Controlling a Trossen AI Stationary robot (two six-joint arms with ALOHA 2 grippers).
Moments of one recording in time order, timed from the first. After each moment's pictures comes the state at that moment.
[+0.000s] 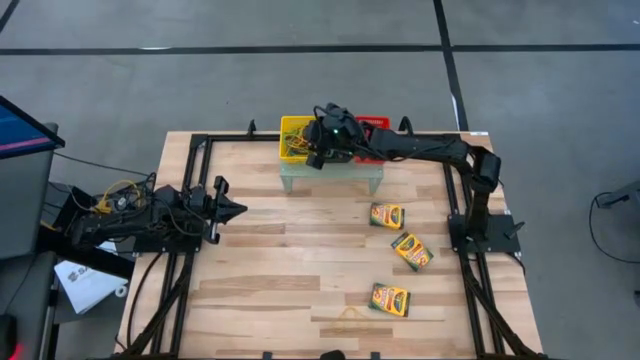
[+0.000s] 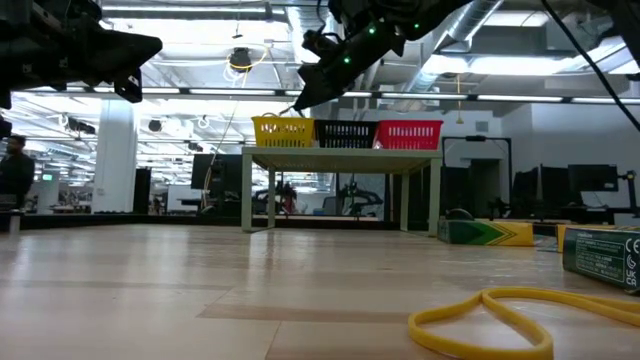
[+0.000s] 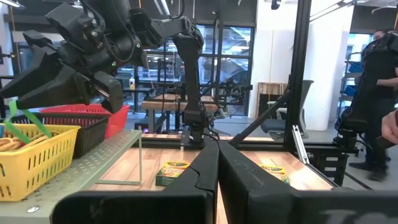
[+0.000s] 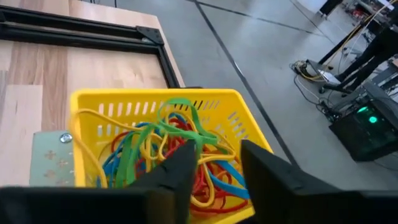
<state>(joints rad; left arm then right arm) 0.16 0.02 0.01 0.20 0.15 -0.07 -0.35 1.88 1.57 -0.14 0.24 -0.34</state>
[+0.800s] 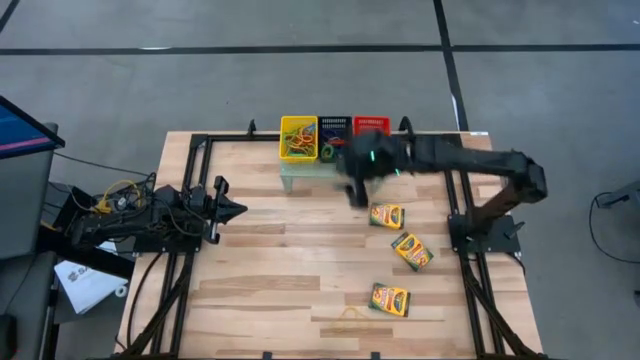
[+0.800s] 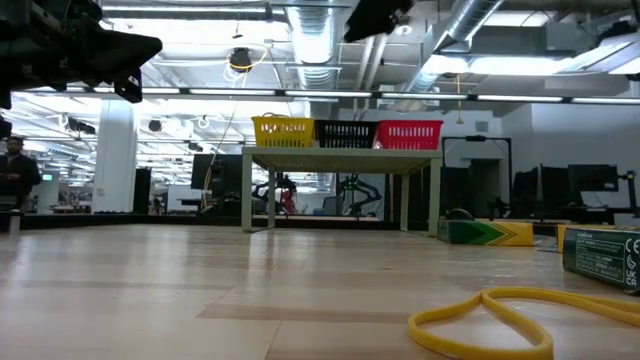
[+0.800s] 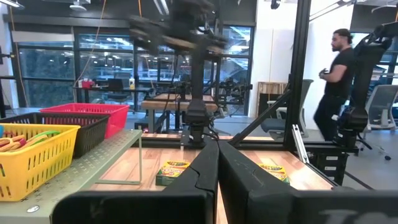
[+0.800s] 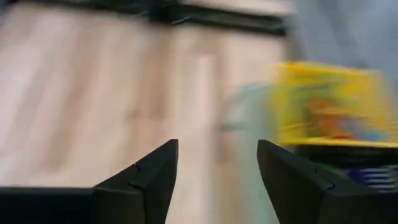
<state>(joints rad) 0.16 0.02 0.01 0.20 0.15 -0.07 -0.12 1.54 1.55 -0.72 0.00 -0.21</state>
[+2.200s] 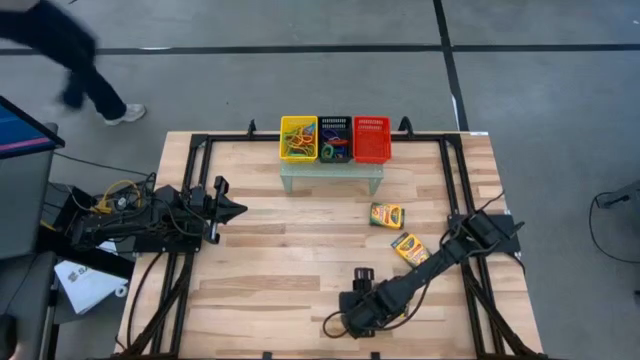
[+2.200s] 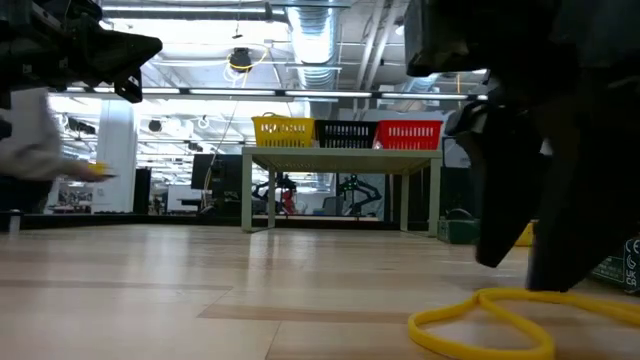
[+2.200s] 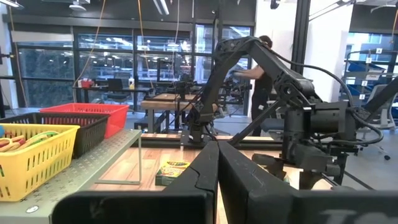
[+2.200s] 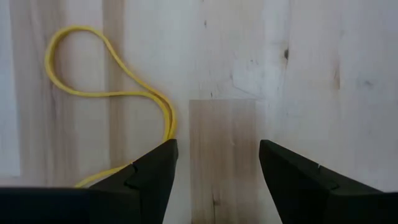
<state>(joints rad) 0.15 0.02 0.01 0.20 0.15 -0.06 0.63 2.09 1.42 -0.69 0.25 0.60</state>
